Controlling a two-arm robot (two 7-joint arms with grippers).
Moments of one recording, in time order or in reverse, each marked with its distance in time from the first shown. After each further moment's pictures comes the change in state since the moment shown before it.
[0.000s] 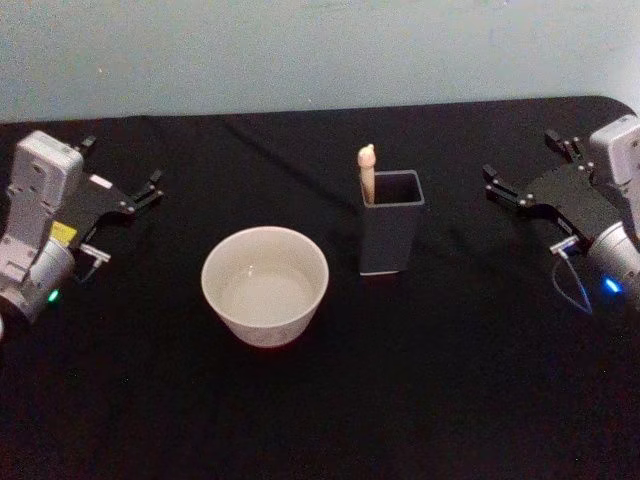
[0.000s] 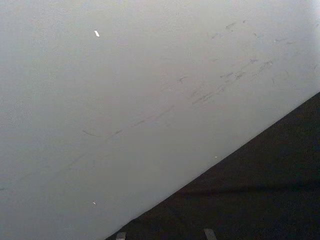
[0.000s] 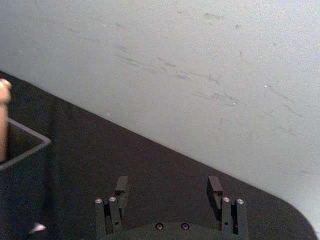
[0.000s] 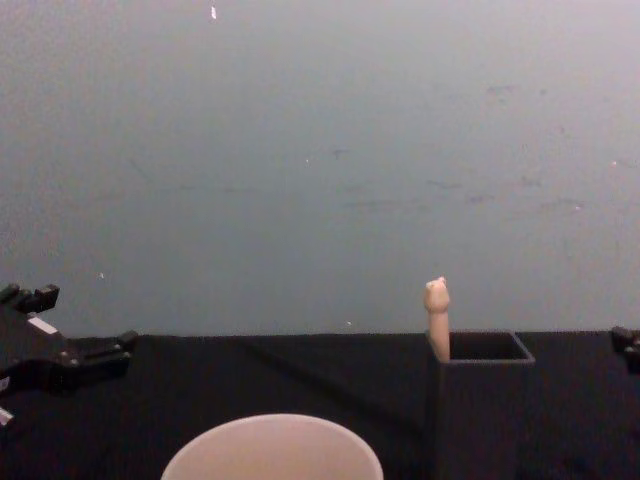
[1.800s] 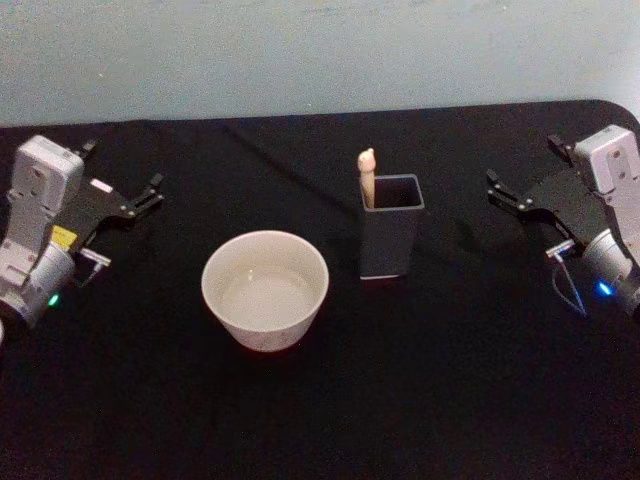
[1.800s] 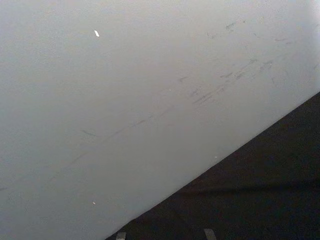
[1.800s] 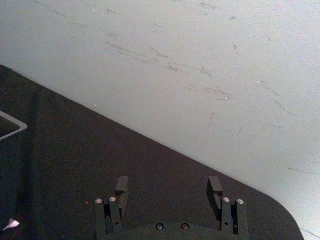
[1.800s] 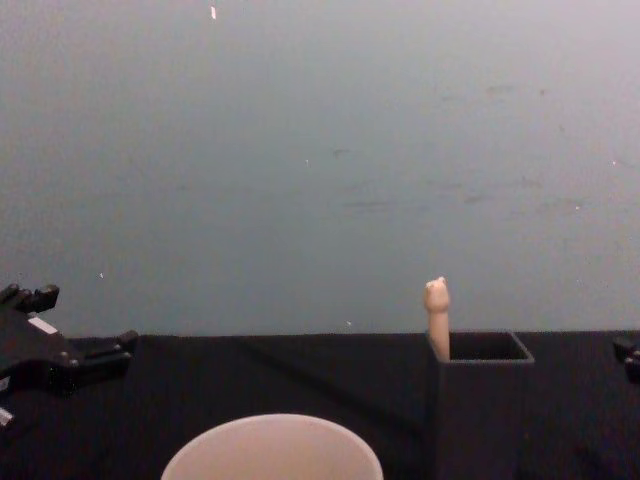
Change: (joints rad) left arm 0.000 0.000 0.000 0.000 0.000 0.000 0.000; right arm 0.042 -0.014 -0.044 0.068 -0.056 -0.016 -0.065
